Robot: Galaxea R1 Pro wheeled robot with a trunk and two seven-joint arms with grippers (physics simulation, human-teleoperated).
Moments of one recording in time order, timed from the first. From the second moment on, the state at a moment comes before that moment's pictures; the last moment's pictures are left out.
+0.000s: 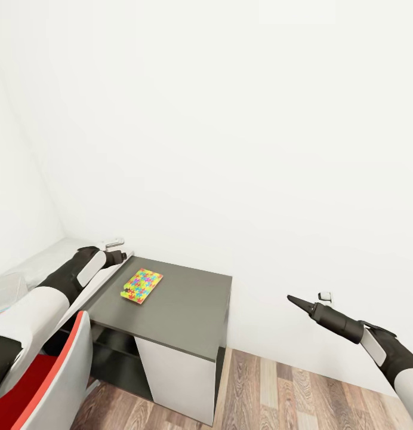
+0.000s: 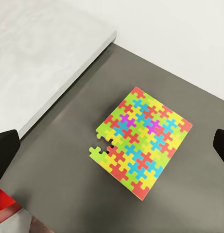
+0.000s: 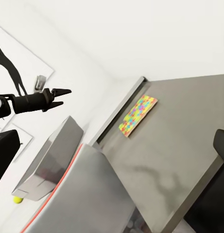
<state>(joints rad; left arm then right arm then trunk) -1.08 0.26 -0.40 -0.56 0.73 0.54 0.32 -0.71 -0.38 -0.06 -0.43 -0.51 0.34 1.36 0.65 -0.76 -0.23</state>
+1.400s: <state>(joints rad) -1.08 0.25 -0.40 -0.56 0.73 0.53 0.32 -0.38 -0.08 -0.10 -1.30 -0.66 0.77 1.05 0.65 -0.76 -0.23</state>
